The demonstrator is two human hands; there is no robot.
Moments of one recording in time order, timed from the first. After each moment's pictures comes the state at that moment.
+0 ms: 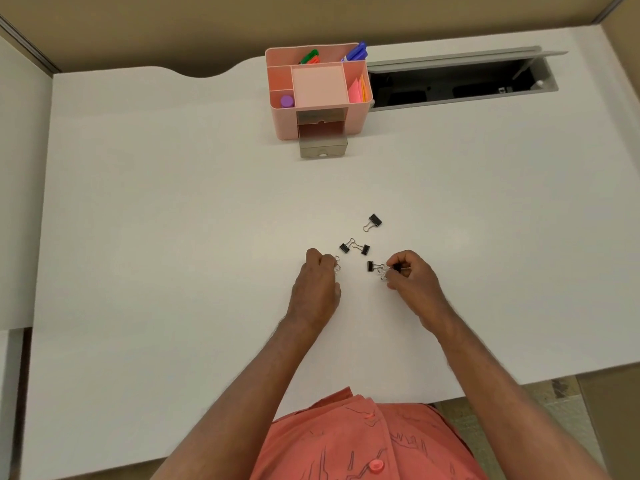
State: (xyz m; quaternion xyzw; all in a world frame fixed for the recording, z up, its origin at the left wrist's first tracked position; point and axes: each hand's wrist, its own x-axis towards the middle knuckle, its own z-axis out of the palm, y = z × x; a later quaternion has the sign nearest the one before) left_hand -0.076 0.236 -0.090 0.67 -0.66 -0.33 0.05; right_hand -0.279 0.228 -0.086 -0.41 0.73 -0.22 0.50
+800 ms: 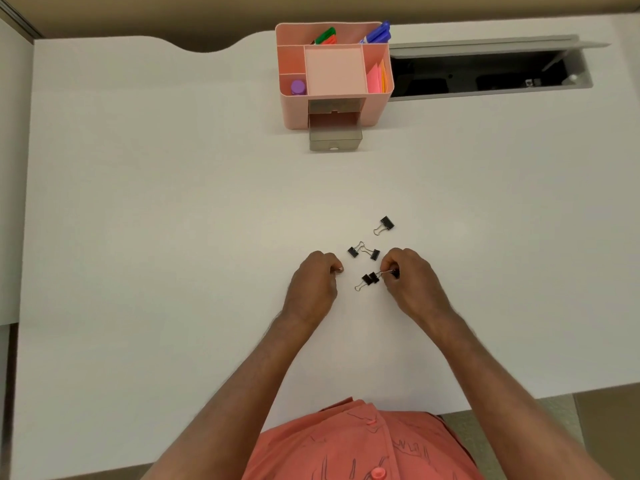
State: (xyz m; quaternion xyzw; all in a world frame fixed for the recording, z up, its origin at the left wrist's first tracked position) left_hand -0.059 0.211 -0.097 0.68 -0.59 -0.42 0.11; right_hand -0.256 0.200 -0.084 -0.62 0.70 -0.05 0.34
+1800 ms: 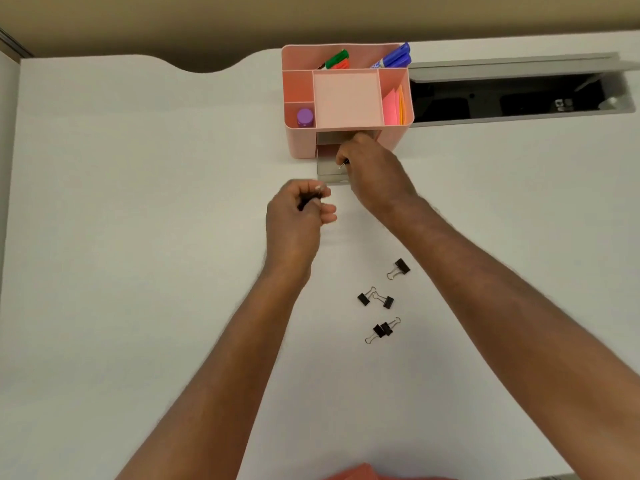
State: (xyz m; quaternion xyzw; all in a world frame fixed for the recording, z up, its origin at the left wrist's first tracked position) left_hand -0.034 0.066 -0.041 0.67 -0.28 -0.51 0.46; right_hand -0.167 -0.035 -0.073 -0.80 0.56 -0.09 0.20
